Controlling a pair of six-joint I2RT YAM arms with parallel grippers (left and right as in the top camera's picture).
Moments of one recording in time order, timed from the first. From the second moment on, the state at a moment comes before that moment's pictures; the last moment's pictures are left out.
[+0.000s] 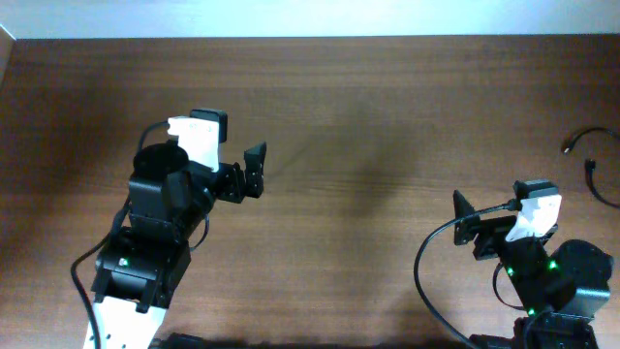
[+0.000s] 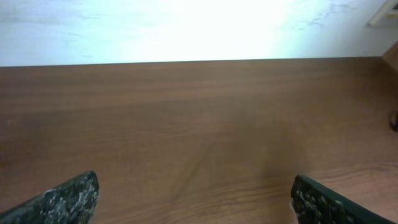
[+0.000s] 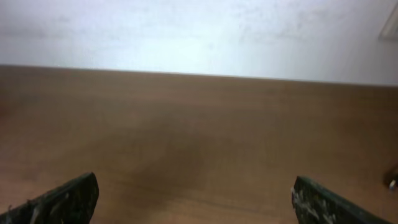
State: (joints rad) left arm -0.22 0.97 1.01 -0.49 0.10 -0.12; right arm -0.13 0.48 0.60 -0.43 -0.31 -0.03
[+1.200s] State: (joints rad) left arm -0.02 0.03 0.11 0.40 -0.14 -0.13; right arm -0.13 0.48 0.60 -0.77 -0.32 -0.03
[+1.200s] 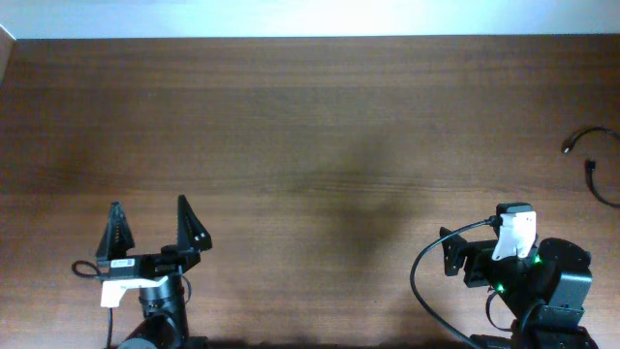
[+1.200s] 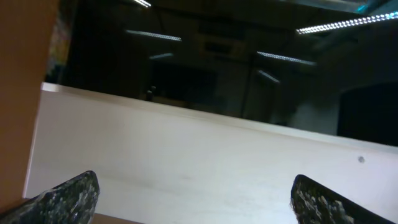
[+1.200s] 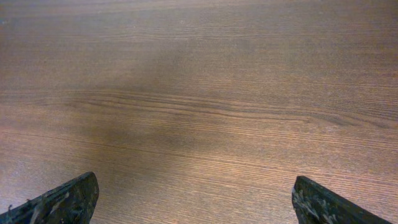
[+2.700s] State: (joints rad) left arm 0.06 0.01 0.08 -0.24 -0.06 0.06; right arm -0.13 0.48 0.60 -0.78 -0.32 -0.02
